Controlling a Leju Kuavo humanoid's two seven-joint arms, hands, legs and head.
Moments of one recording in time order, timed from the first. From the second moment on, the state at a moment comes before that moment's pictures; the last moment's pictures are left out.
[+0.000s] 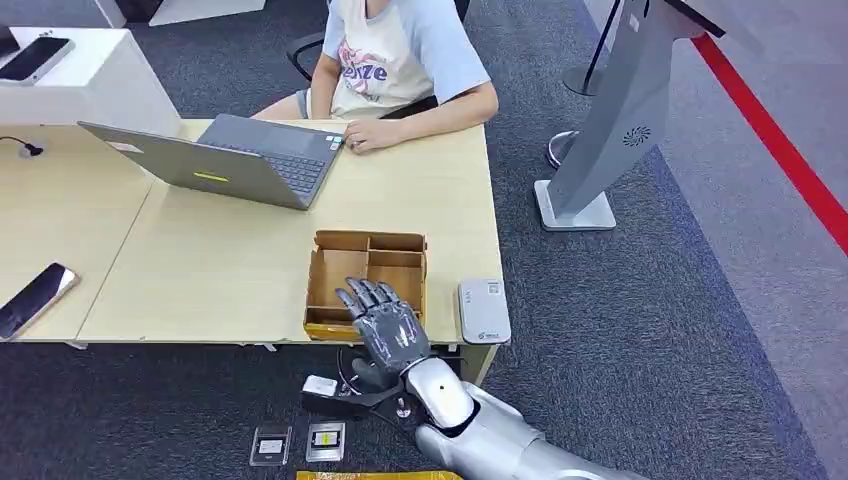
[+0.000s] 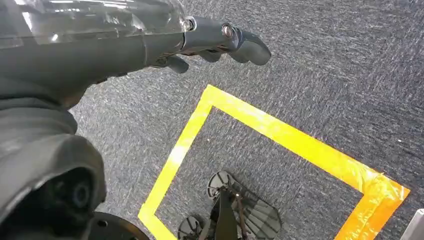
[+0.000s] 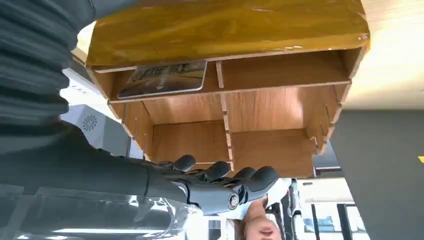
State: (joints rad) left arm -0.09 0.04 -0.98 -0.32 1.54 0.67 -0.32; right arm -0.61 0.16 1.21 -0.81 0.80 -0.50 0.09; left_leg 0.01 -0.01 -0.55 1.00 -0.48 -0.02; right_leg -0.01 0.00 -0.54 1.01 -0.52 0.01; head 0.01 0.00
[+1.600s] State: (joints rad) left arm -0.10 0.05 -1.00 -0.32 1.53 0.67 -0.32; right arm -0.64 0.12 1.22 -0.78 0.82 -0.47 0.15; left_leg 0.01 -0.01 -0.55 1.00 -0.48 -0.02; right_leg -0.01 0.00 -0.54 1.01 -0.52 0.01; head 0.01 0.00
